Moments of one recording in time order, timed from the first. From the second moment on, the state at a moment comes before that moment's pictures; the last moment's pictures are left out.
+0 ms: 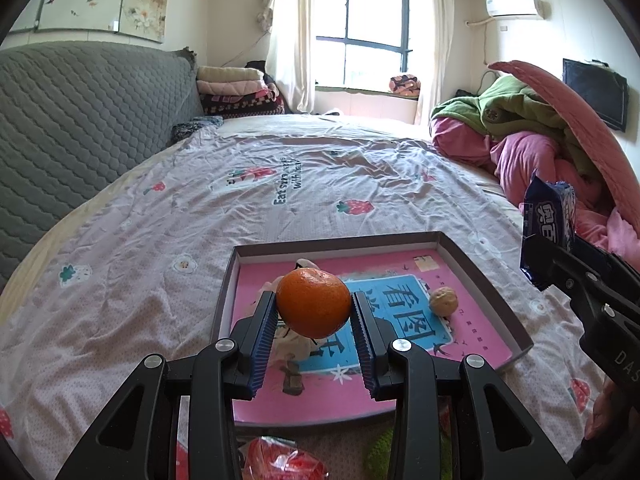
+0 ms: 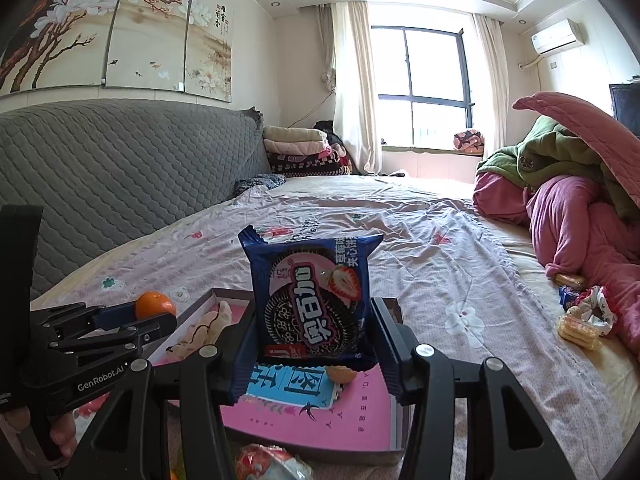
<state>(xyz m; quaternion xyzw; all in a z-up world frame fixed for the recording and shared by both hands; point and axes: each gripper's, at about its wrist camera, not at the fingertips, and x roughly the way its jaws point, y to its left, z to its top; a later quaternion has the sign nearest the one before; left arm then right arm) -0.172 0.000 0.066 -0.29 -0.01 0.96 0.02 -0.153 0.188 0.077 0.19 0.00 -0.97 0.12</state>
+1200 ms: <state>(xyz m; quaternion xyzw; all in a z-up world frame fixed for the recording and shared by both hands) -0.237 0.012 0.032 -0.37 -0.01 0.93 0.05 -0.206 0.191 0.052 0.25 0.02 -0.96 0.10</state>
